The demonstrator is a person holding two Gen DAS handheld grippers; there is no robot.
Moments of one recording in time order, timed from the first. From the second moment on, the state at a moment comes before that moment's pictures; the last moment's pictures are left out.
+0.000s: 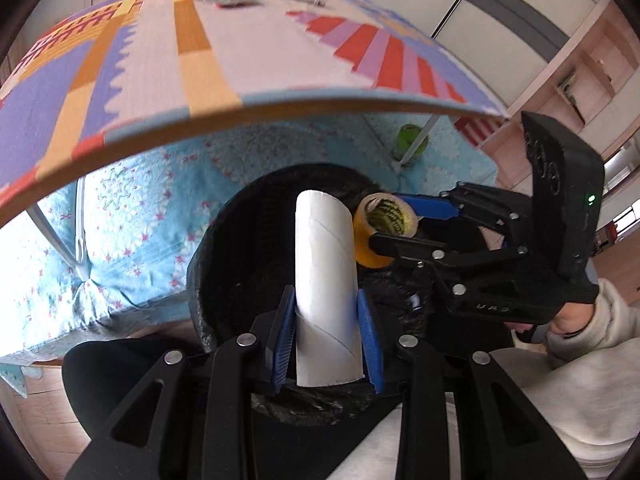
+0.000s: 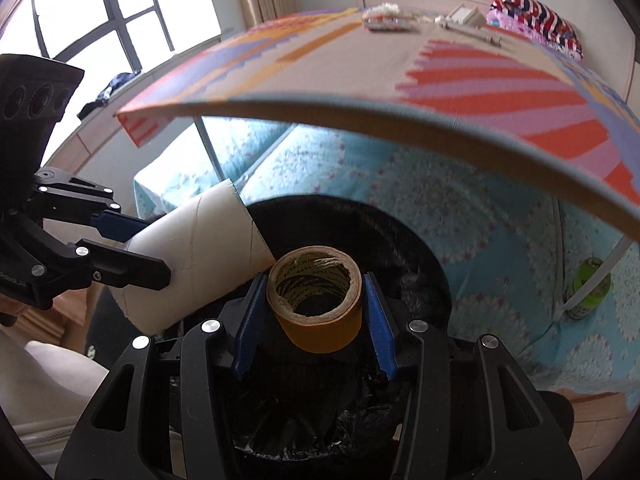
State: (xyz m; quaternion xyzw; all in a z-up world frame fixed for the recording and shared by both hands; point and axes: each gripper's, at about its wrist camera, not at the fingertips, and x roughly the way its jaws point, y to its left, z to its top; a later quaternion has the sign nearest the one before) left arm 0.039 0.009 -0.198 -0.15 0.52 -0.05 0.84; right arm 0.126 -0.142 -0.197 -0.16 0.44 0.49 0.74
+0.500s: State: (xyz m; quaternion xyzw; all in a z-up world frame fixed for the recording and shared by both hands) left arm 0.062 -0.008 -0.260 -0.07 0.59 -0.02 0.80; right arm 0.128 -0.135 -0.239 -0.18 0.49 0.47 0.71
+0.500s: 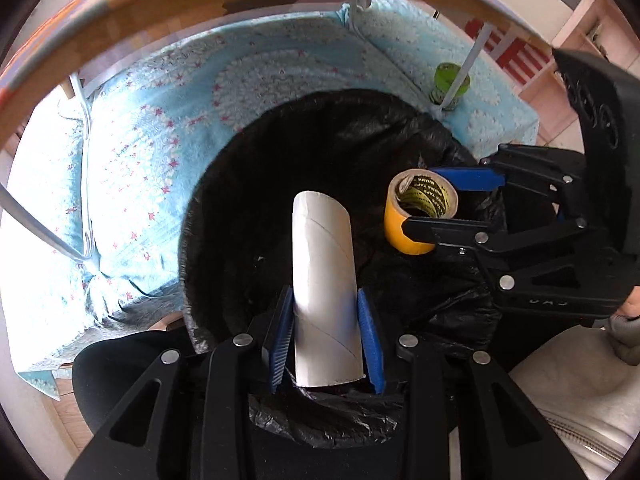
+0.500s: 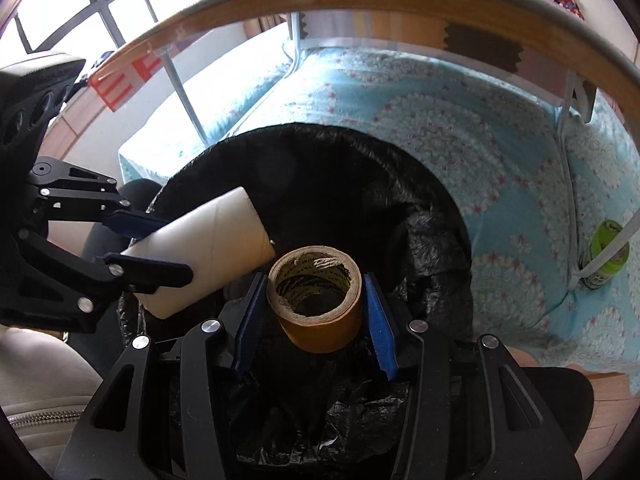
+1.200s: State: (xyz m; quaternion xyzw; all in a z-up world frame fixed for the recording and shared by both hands) left arm 0.052 -0.005 -0.256 -0.10 0.58 -0.02 0.81; right arm 0.123 -0.128 -0.254 -0.18 0.52 0.47 0.69
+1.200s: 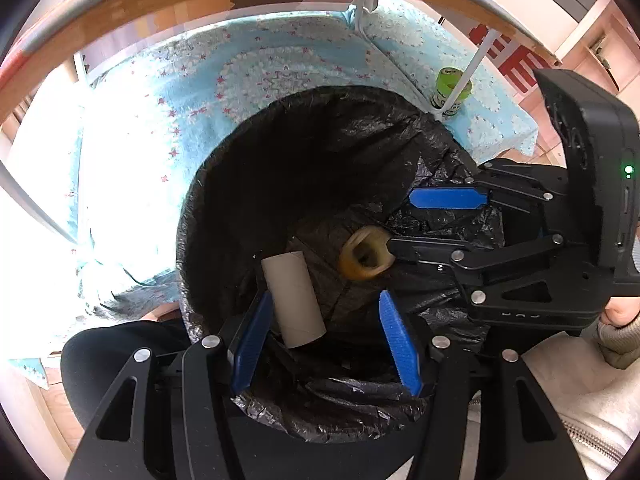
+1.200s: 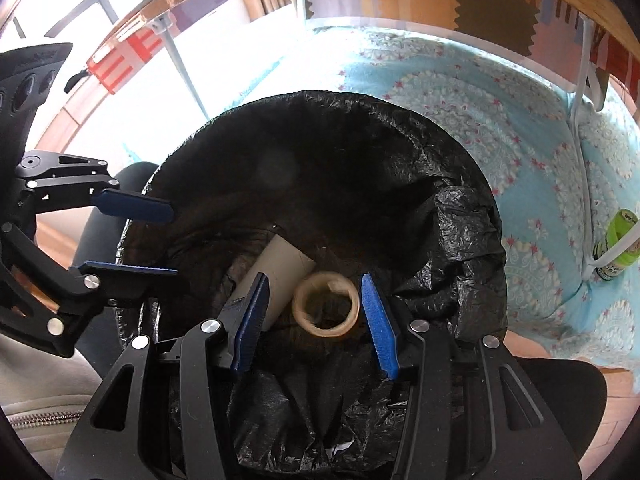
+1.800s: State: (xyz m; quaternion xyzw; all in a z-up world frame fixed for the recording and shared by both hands) left arm 0.041 0.011 -0.195 -0.11 0.52 0.00 0.85; right arm 0.127 -0.135 -0.216 -0.17 0.49 0.47 0.71
